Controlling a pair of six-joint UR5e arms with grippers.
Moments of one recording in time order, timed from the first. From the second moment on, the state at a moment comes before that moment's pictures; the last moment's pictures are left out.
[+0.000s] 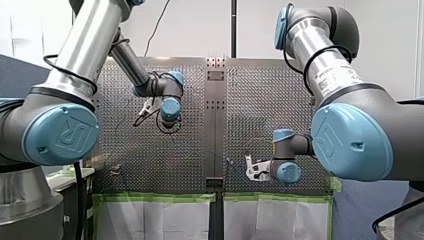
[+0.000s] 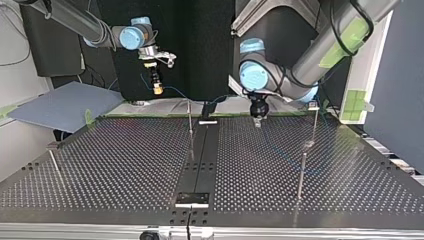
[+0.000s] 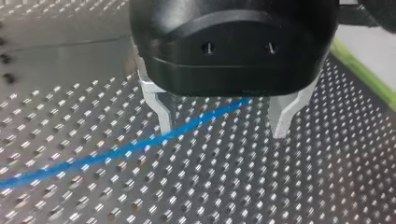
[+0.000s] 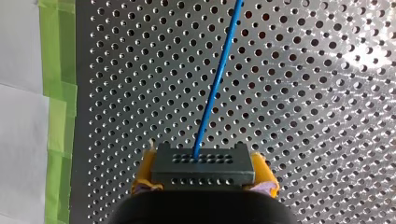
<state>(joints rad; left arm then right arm) -0.36 -1.98 -1.80 -2.75 -2.10 -1.12 1.96 -0.78 1.95 -1.02 1.44 1.43</state>
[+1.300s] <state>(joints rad) -0.45 -2.14 -1.84 -2.67 -2.04 -1.24 1.96 -0.78 1.95 -1.02 1.44 1.43</state>
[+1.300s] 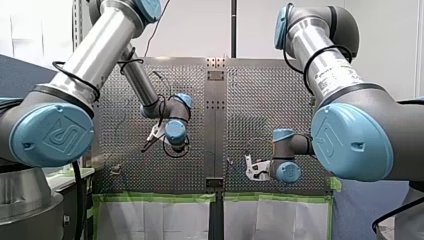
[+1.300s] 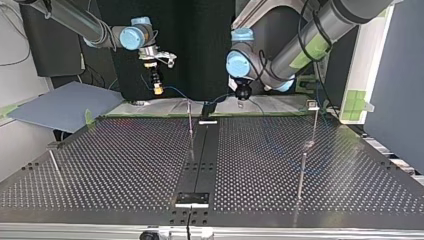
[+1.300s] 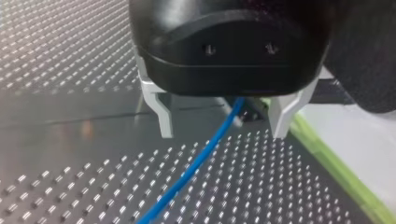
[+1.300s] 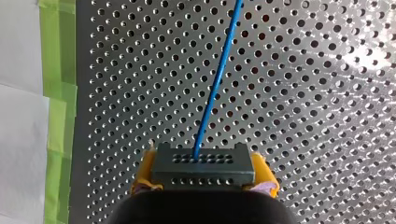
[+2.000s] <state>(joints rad) -0.55 -2.18 -1.83 -2.56 -2.00 -1.39 1.96 -0.78 1.94 -1.00 1.44 1.43</state>
